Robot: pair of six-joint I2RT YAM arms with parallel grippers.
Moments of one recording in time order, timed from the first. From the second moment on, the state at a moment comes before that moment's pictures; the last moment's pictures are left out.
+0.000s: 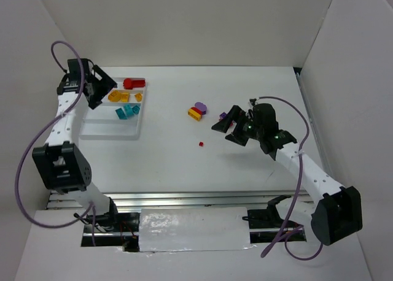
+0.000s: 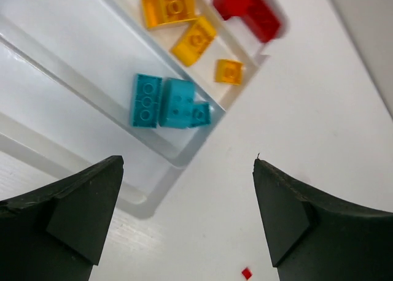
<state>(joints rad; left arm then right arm) 0.17 1.73 1.58 -0.67 -0.01 -0.73 0.34 1.10 0.76 -0.19 -0.46 0.91</state>
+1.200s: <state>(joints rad) -0.06 0.80 0.86 -0.62 0.20 -0.34 0.19 1.98 1.49 -0.53 0.10 0.71</state>
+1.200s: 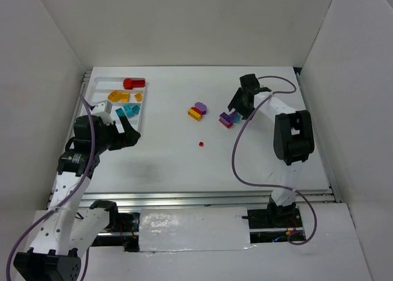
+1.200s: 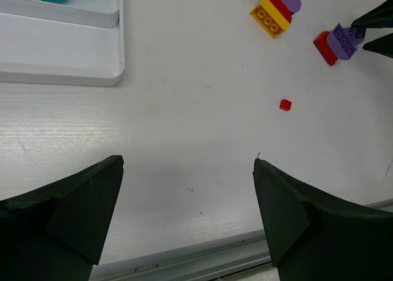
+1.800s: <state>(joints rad) -0.07 0.80 0.86 -0.62 0.22 -0.34 0.18 2.06 1.52 -0.52 0.03 0.69</state>
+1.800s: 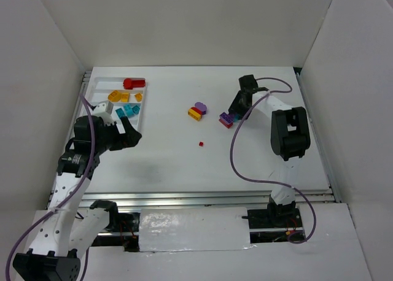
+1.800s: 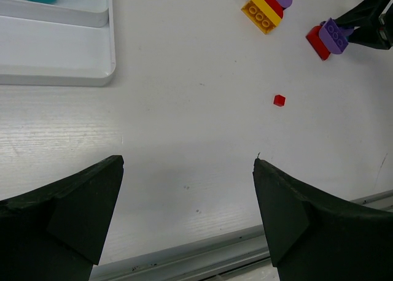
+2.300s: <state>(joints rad) -0.07 0.78 0.85 -0.51 0.47 -0.34 0.18 1.62 1.21 -0.45 0.02 0.70</state>
